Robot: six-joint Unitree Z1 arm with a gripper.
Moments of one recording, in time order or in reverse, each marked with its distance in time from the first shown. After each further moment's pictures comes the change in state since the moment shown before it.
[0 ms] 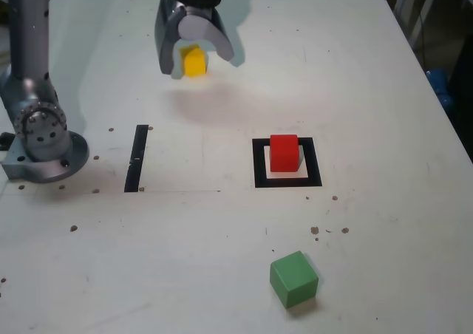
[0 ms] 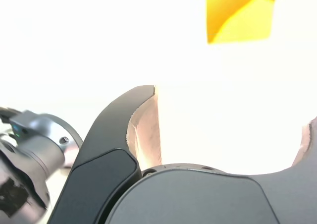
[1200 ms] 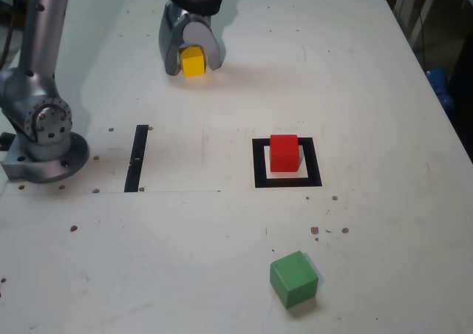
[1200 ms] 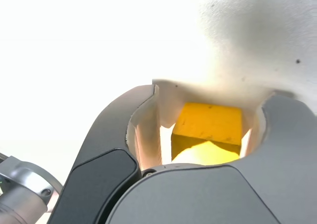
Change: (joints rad) arm 0.186 0.197 -0.068 -0.122 0.032 0.135
